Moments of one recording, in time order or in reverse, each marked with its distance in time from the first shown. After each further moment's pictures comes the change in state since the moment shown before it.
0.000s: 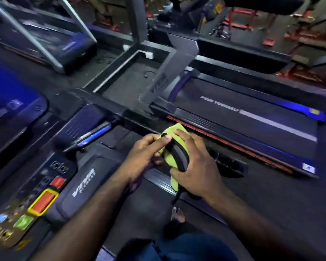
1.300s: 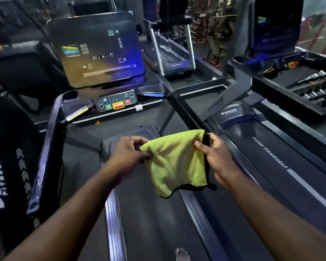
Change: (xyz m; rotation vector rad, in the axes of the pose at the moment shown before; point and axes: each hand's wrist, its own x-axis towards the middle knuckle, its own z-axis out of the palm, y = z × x) left_hand -0.341 -0.143 0.260 0.220 0.787 0.263; right_hand -0.217 0.104 -0.205 0.816 -0.414 -0.008
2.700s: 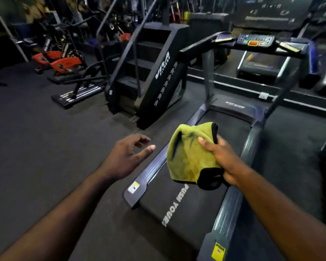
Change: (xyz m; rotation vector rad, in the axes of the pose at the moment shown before) left_hand -0.740 -0.246 0.418 0.500 0.902 -0.087; right_hand -0.495 0.242 -0.295 -0.058 -1.077 0.158
